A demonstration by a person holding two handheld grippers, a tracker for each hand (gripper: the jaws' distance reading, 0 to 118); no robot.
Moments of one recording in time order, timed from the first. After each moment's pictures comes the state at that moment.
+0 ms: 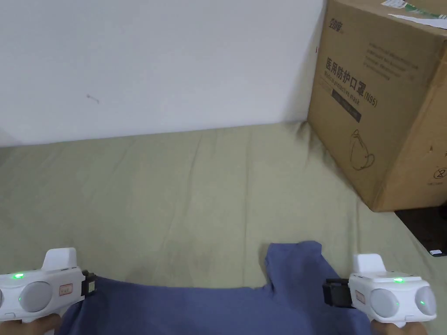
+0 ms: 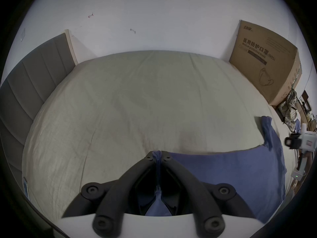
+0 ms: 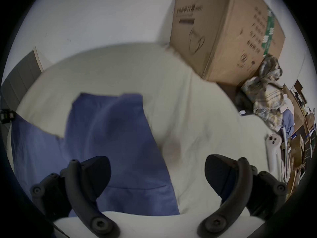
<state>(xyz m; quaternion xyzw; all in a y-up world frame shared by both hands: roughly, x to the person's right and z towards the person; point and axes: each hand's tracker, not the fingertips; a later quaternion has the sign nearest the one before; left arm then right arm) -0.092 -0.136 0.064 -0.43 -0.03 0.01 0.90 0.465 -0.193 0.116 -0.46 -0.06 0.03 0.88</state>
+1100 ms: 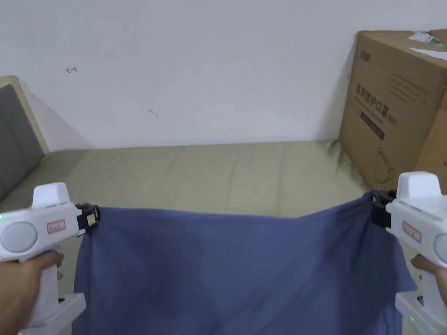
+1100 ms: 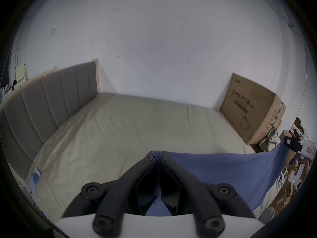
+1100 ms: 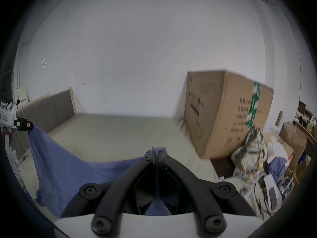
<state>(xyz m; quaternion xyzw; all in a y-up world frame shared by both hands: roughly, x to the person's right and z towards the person) -0.145 0.059 0.211 -0.25 0.01 0.08 0.96 0.424 0.059 0.239 -0.17 0.02 0.03 0.98</state>
